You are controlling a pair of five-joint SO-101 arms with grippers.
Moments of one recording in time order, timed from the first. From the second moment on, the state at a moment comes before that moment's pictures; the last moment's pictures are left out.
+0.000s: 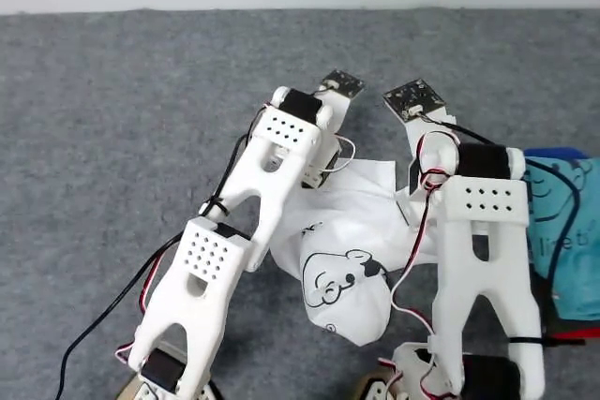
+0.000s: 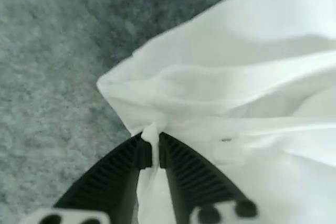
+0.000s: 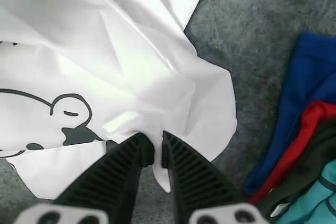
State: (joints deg) left arm 24.1 57.2 -55.3 99.2 4.4; right arm 0.3 -20.8 21.7 85.0 26.6
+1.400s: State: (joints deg) left arm -4.6 -45.1 -39.0 99.9 3.3; right arm 0.2 -39.5 -54.3 89.4 19.5
